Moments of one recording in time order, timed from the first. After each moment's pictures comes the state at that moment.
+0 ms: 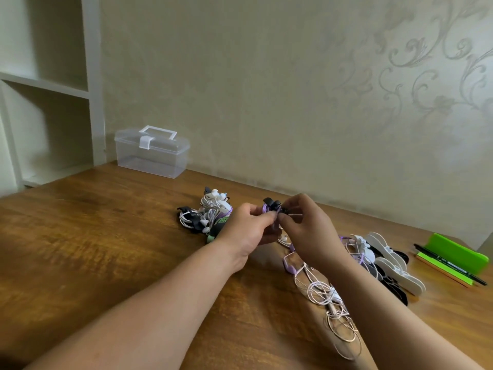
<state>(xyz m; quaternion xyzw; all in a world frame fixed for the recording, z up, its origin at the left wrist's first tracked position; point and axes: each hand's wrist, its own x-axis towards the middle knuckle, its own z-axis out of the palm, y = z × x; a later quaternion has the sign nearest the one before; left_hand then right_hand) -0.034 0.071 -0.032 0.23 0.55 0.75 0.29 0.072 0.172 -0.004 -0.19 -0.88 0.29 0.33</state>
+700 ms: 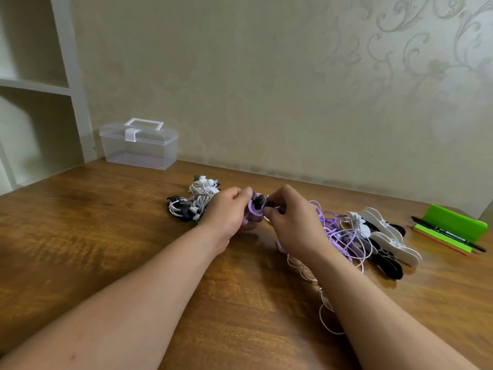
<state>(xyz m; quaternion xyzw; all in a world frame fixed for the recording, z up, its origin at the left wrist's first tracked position) -0.042 0.066 -0.037 0.26 0.63 0.70 0.23 0.068 0.171 -0.031 -0.21 -0.87 0.29 0.34</state>
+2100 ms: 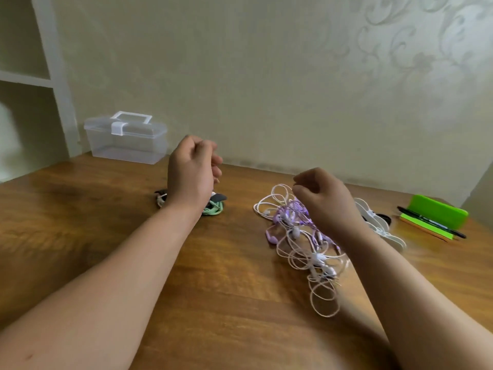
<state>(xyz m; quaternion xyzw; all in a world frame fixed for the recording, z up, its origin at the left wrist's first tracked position) -0.057 0.041 0.005 0.26 0.59 0.76 -0.05 0.116 0.204 0.001 -0.25 -0.84 0.30 0.37</state>
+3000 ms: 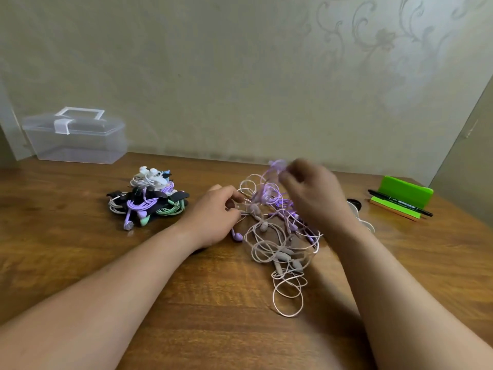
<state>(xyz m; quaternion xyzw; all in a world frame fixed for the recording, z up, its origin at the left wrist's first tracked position) -0.023 0.106 -0.050 0.49 0.78 0.37 0.05 0.139 0.245 -0.005 -0.27 -0.86 0.20 0.38</state>
